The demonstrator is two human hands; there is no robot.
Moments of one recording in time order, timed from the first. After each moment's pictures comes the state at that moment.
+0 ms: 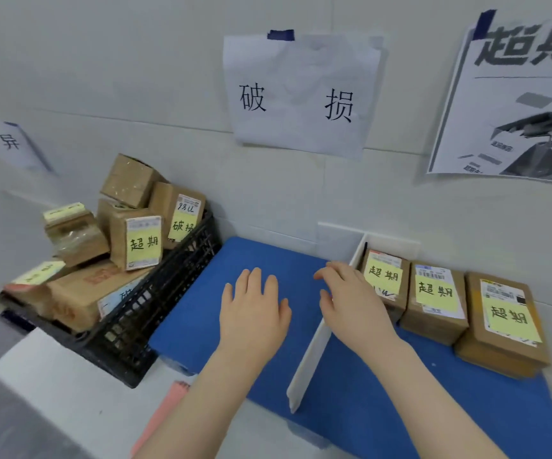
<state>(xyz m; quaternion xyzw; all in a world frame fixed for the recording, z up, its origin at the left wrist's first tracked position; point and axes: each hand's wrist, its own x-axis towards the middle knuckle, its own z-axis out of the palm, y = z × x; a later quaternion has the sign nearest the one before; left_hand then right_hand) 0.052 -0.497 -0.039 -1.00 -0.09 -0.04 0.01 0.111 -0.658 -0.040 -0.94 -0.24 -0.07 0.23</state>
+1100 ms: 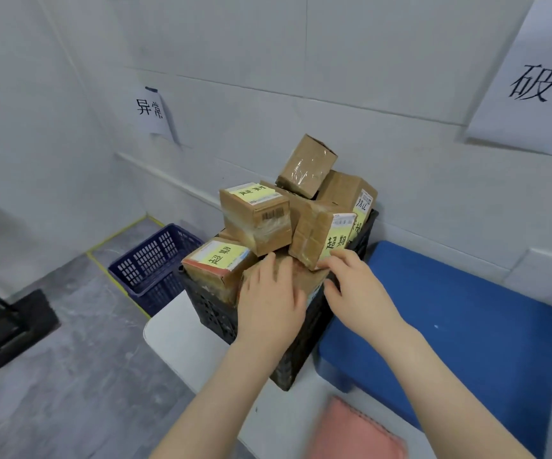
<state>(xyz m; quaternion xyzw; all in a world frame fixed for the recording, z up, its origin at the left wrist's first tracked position) -0.015 -0.144 -0.043 -0.97 -0.18 -0.13 -0.13 0.077 -0.274 -0.048 -0.90 -0.35 -0.02 0.27</state>
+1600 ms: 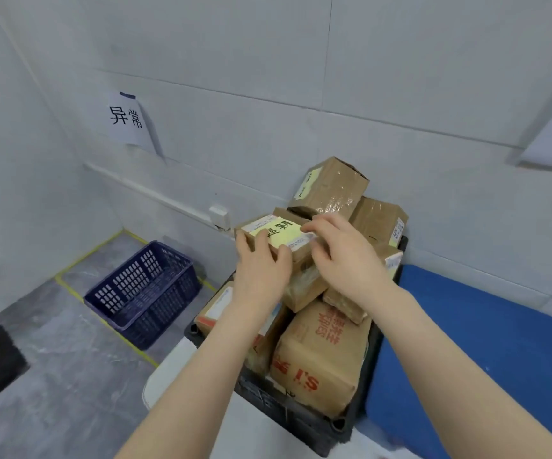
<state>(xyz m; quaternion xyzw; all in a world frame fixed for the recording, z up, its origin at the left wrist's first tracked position) 0.101 0.009 -0.029 -0.89 -0.24 -0.08 -0.38 0.159 -0.131 -0.001 -0.88 -0.36 -0.09 0.31</state>
